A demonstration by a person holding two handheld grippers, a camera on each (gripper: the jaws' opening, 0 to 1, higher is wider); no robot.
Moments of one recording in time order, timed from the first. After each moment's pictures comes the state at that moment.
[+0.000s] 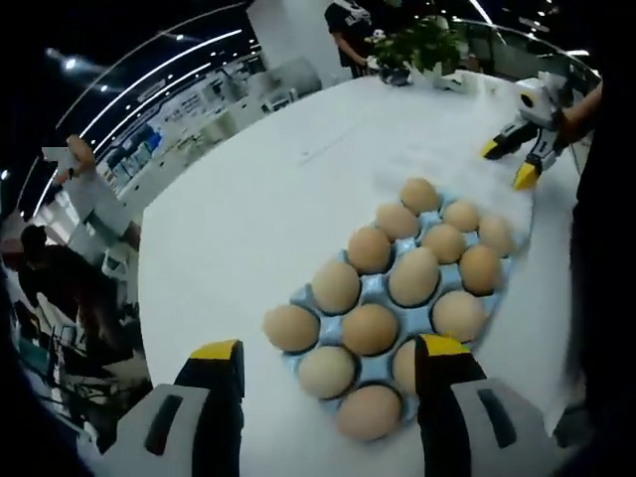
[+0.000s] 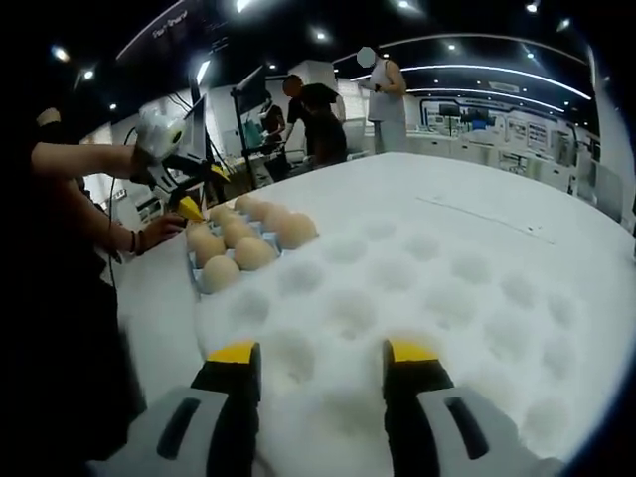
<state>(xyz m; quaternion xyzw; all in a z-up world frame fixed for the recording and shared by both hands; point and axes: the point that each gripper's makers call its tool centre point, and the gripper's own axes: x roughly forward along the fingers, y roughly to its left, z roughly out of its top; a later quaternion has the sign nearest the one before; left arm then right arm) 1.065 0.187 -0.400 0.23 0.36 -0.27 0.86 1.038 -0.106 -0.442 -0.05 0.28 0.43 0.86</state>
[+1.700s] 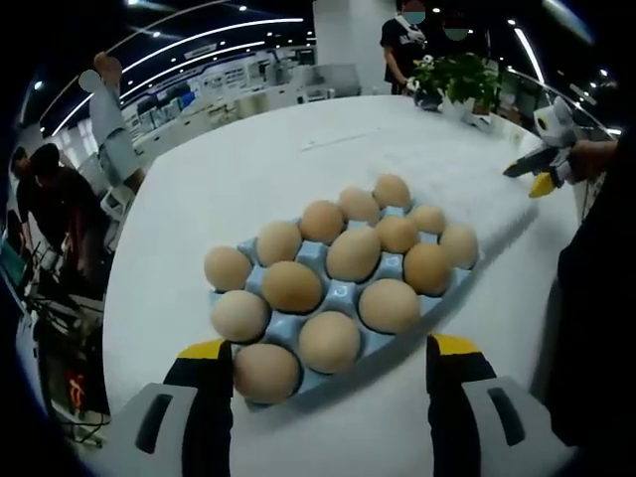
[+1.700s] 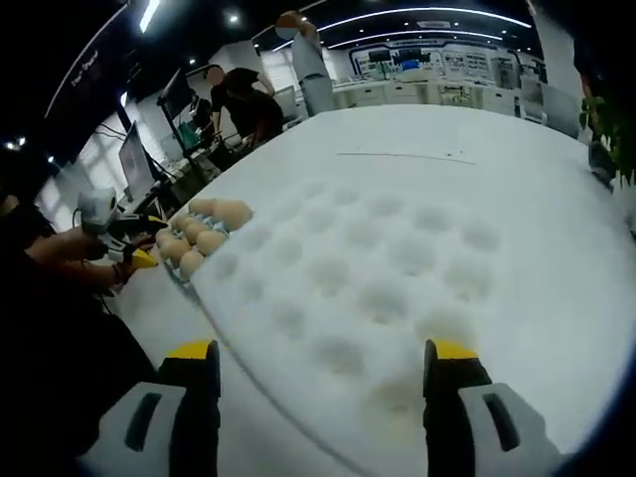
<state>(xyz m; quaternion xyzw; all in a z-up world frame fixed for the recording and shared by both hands) 1.008 0.162 -0.428 0.13 0.38 -0.23 0.89 1.017 -0.196 -0.438 0.00 0.39 0.32 0.86</state>
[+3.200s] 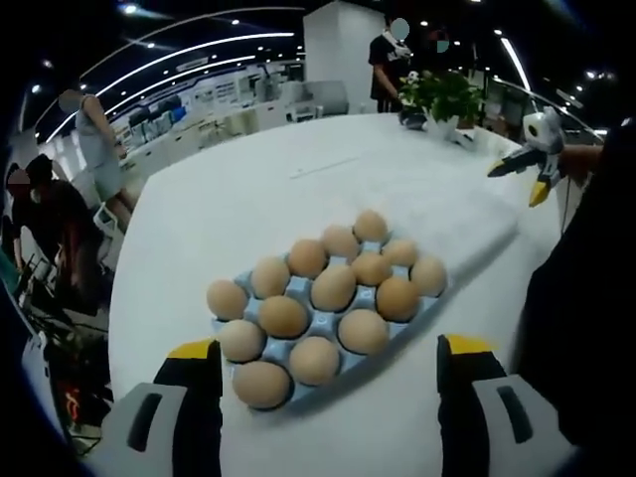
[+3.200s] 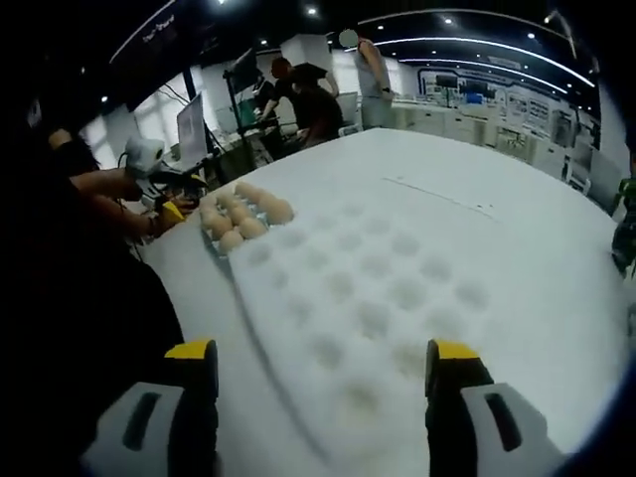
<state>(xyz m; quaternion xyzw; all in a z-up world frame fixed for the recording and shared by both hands) 0.998 0.147 -0.382 0.12 0.35 -0.26 0.89 0.998 -0.224 -0.386 -0.09 0.34 0.41 0.84</state>
